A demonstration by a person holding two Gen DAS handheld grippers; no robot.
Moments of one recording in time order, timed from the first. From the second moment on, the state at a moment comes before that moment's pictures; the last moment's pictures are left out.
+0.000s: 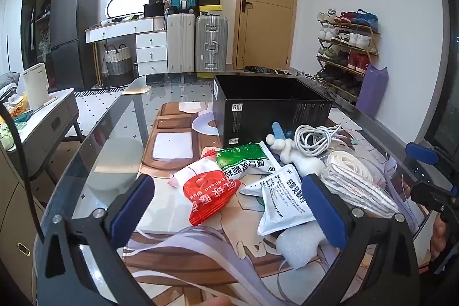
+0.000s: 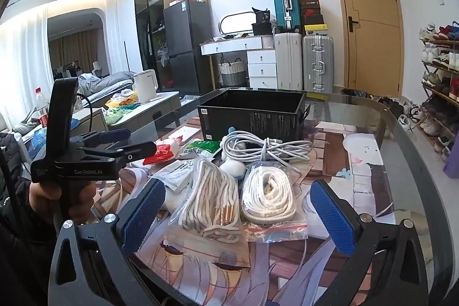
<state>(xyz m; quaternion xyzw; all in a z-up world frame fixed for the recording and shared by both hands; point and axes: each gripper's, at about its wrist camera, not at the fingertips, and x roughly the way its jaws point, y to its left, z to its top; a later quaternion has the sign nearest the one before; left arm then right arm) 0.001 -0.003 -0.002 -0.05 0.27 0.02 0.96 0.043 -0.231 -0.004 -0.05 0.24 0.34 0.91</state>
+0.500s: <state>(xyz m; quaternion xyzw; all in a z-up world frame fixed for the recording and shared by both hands) 0.000 -0.008 -0.002 -0.04 0.27 0.01 0.96 0.041 -0.239 0.001 -0.05 0.24 0.33 0.91</state>
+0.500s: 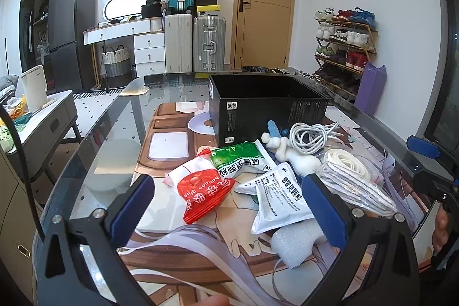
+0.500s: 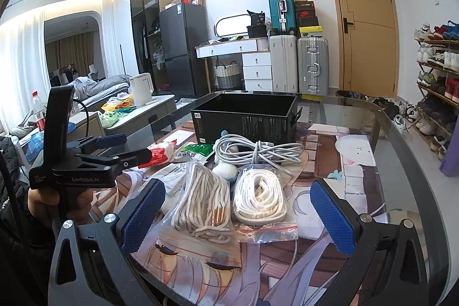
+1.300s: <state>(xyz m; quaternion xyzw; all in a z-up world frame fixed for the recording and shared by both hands) 0.002 -0.007 -0.006 -0.04 0.27 0.02 0.96 0.043 -0.239 -0.002 -0.05 0.24 0.33 0.91</state>
